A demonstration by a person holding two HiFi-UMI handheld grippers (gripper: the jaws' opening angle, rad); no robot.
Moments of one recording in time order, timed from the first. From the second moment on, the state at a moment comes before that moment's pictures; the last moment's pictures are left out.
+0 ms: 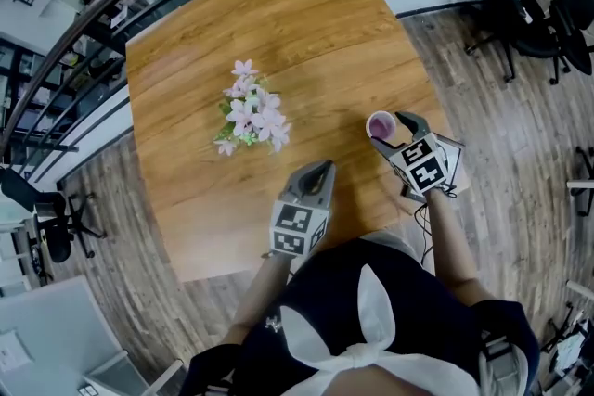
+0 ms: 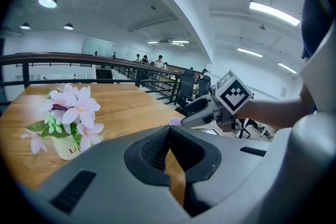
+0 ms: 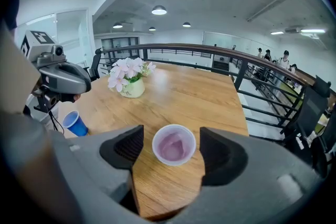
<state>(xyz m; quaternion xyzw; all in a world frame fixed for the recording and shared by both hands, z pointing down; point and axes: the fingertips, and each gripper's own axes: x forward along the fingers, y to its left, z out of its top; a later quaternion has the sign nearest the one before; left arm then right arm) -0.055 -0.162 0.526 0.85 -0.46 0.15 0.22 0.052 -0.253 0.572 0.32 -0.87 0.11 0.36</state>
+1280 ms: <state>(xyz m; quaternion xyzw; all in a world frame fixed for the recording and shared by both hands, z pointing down) -0.027 -0.068 0.480 0.86 -0.46 0.11 0.20 0.051 -0.141 0.509 0.32 -0.90 0.07 0.30</state>
